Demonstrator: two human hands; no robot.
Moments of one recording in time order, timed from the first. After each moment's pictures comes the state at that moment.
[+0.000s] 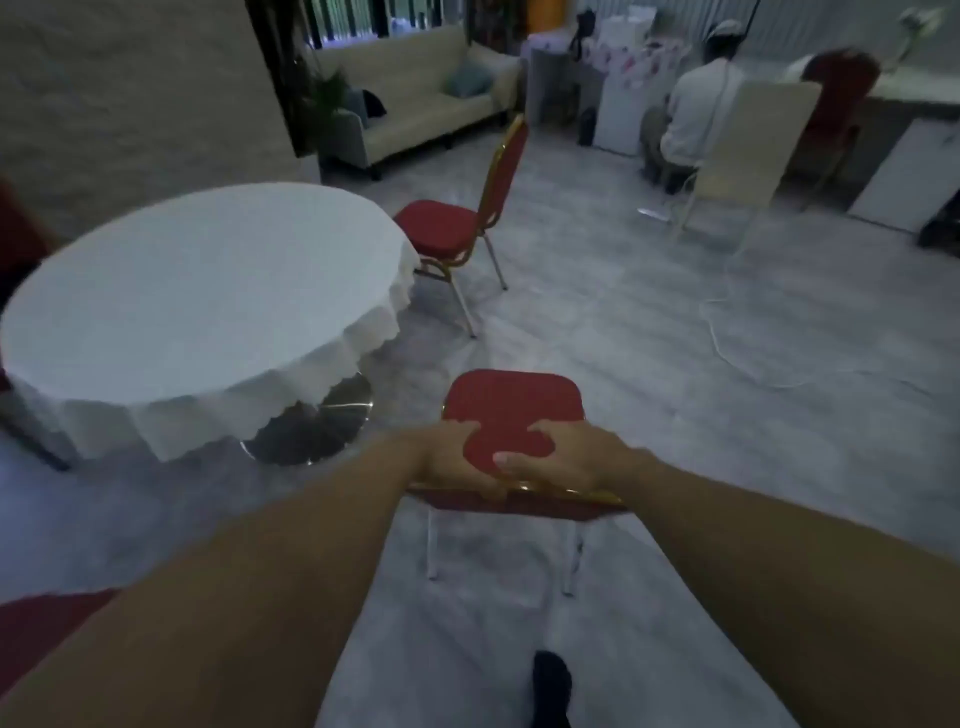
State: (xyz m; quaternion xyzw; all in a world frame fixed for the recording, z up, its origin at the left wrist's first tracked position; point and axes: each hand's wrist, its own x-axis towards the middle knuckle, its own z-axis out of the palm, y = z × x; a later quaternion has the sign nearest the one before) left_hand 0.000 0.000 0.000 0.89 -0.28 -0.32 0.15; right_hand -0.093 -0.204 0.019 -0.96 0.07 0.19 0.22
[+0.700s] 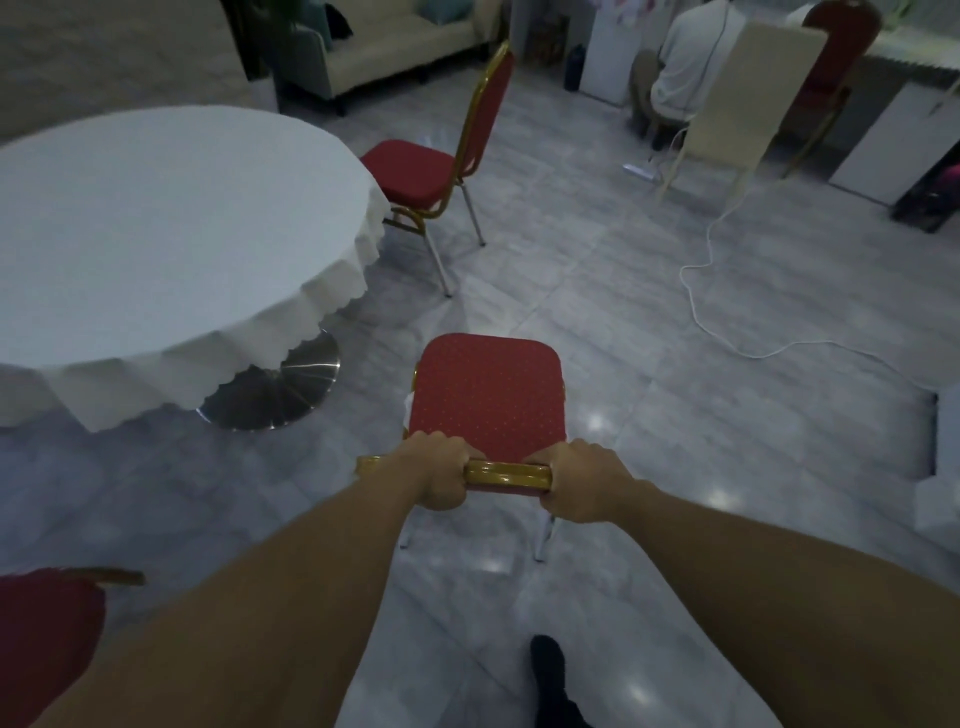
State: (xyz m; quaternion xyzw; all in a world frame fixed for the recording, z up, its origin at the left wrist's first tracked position) left_hand -0.011 -0.025 -0.041 0.87 -0.37 -0.32 0.05; right_hand -0.096 -0.230 -0.047 -0.96 0.02 0.24 0.15
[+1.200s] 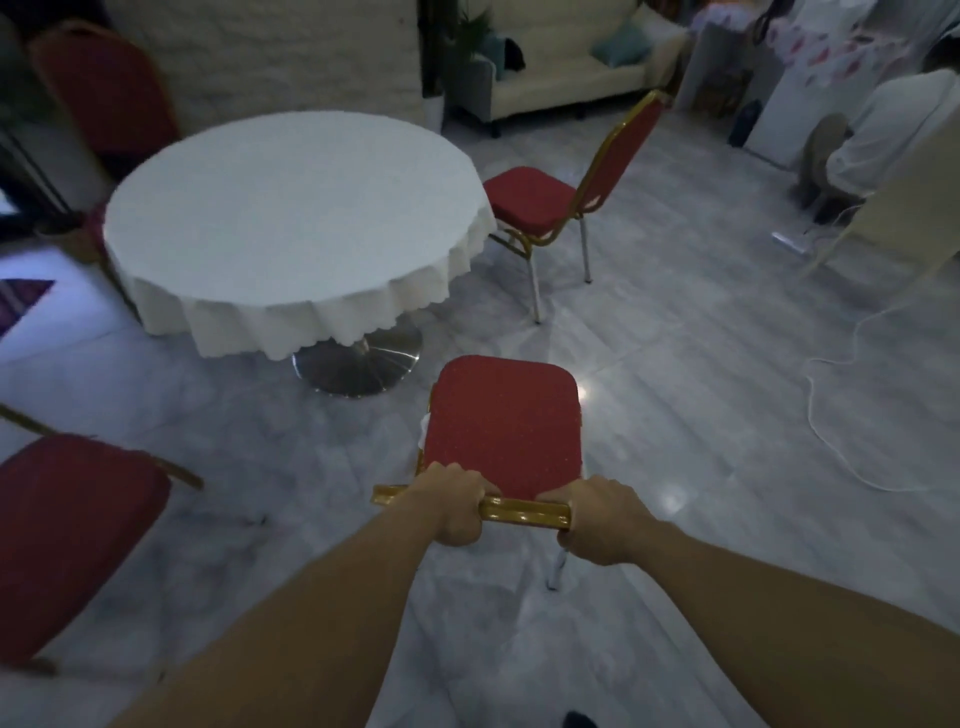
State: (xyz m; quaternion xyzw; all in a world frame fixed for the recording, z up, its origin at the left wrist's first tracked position) left_hand -0.053 -0.074 -0.031 0.92 -0.21 -0.32 0.10; right_hand -0.061 -0.301 -0.054 -0.95 -0.16 0.27 0.10
